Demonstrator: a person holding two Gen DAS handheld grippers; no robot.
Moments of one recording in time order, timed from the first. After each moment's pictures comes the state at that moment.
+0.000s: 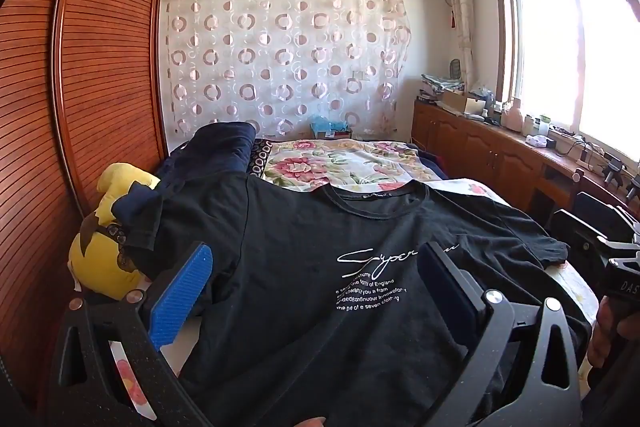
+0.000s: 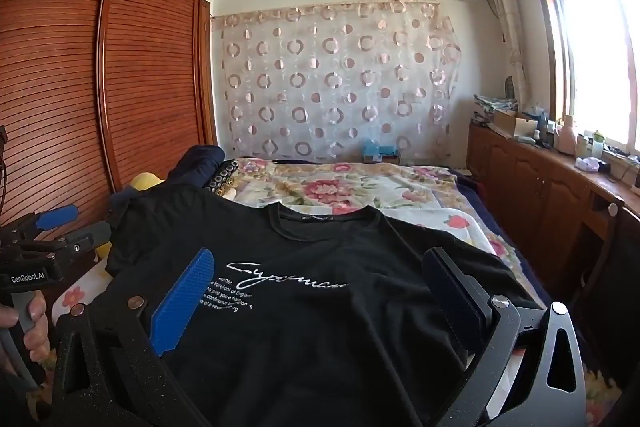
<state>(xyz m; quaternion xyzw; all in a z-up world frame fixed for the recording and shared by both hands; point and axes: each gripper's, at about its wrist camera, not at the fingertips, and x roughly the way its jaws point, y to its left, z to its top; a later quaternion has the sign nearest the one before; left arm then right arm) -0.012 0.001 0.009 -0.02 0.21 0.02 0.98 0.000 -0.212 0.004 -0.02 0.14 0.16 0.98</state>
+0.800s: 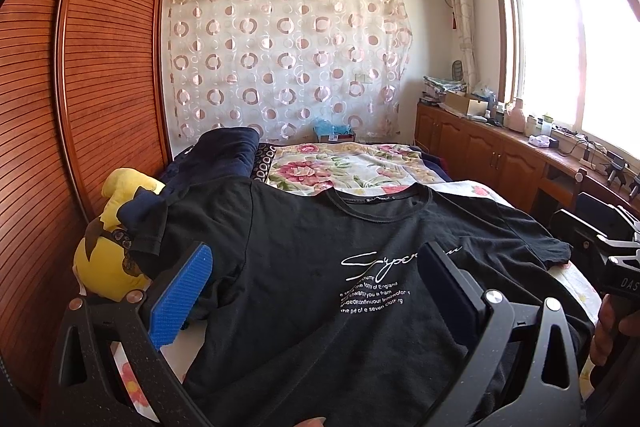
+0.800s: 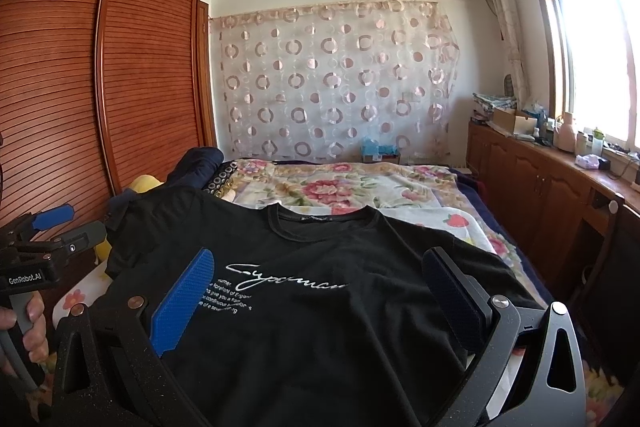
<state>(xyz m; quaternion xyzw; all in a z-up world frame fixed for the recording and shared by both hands) -0.014 0.001 0.012 -0.02 0.20 0.02 0.98 0.000 -0.215 0.004 -0.01 0.15 0.16 0.98</state>
